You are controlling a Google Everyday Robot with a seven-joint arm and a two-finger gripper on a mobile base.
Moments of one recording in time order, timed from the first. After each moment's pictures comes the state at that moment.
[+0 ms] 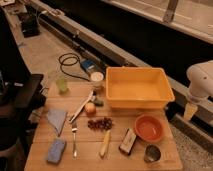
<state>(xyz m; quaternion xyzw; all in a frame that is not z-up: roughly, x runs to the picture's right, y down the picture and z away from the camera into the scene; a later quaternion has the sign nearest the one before) 0.445 0.102 0.714 -0.27 0.20 0.27 0.90</state>
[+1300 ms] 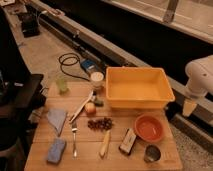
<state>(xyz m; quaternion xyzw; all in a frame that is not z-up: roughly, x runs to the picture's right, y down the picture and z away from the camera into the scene) 0.410 0.070 0.694 -0.24 0.17 0.20 0.93</state>
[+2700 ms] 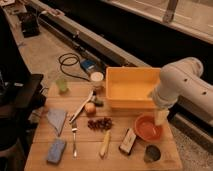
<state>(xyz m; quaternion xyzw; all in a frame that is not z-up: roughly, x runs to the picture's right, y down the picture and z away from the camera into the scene) 0.227 0.104 0.658 -0.29 -0.04 -0.04 0.96</state>
